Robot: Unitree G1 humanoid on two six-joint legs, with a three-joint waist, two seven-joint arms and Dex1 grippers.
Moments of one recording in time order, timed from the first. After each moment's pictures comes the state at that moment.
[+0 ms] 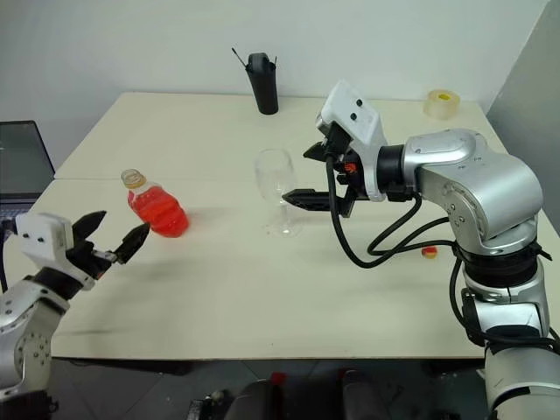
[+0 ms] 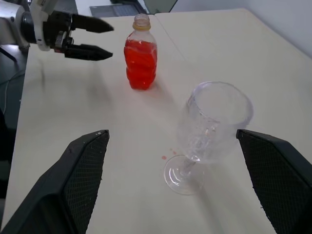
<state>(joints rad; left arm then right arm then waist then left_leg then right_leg) -0.08 0.64 0.50 -0.08 -0.43 0.28 -0.58 -1.02 -0.58 0.13 -0.36 0.47 1.17 0.87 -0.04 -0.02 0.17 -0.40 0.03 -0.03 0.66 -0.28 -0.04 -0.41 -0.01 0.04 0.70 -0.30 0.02</state>
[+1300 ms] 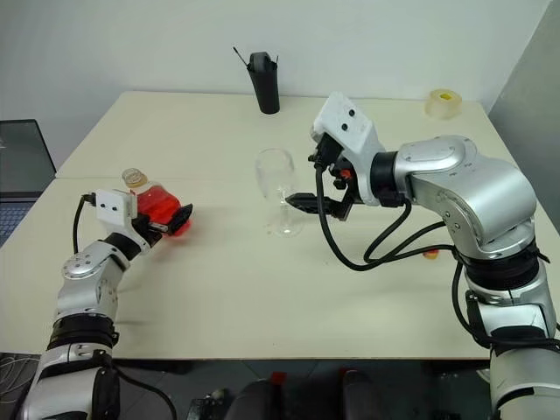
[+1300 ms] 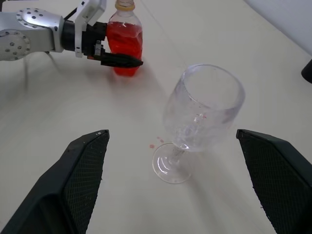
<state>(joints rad) -0.51 0.56 0.28 0.64 -0.27 -0.05 -0.64 -1.01 -0.60 0.16 -0.40 0.53 1.19 0.76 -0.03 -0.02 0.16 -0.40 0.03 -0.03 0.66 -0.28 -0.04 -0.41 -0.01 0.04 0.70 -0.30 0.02</state>
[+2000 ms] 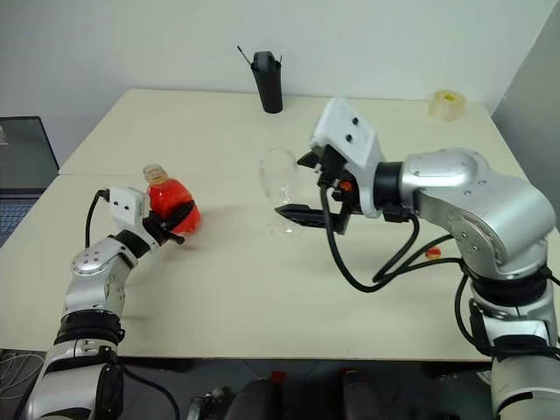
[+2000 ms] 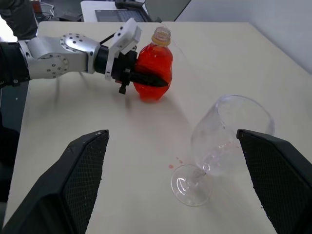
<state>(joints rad) -0.56 0.59 0.22 0.60 -0.25 -0.07 -0.74 -0.85 -0.64 0.06 -0.57 0.62 1.12 0.72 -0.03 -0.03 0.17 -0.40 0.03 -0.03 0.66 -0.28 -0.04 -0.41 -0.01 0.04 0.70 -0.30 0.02</state>
